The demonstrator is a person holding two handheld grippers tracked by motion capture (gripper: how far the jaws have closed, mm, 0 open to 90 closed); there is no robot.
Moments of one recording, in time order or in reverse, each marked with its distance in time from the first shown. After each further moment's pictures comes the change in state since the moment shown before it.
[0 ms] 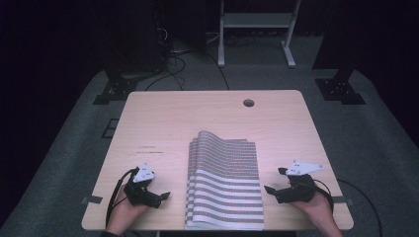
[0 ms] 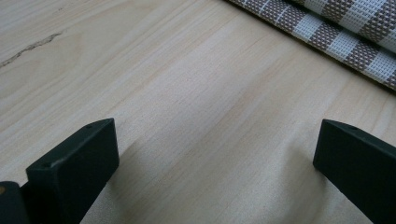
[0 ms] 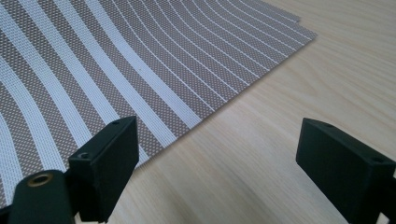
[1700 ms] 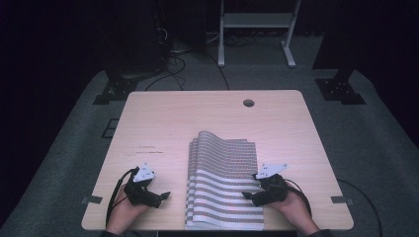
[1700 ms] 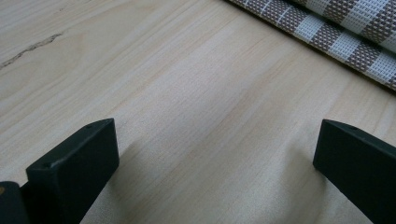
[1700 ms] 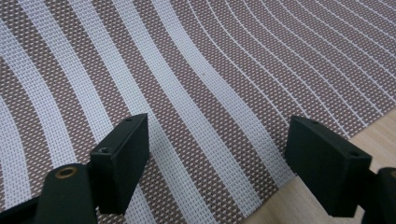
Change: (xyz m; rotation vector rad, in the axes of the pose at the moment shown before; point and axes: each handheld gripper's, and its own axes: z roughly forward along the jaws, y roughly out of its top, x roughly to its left) left arm 0.001 0.000 0.000 0.000 0.002 -0.001; right arm 0.037 0.019 0.056 0.121 0.102 -0.102
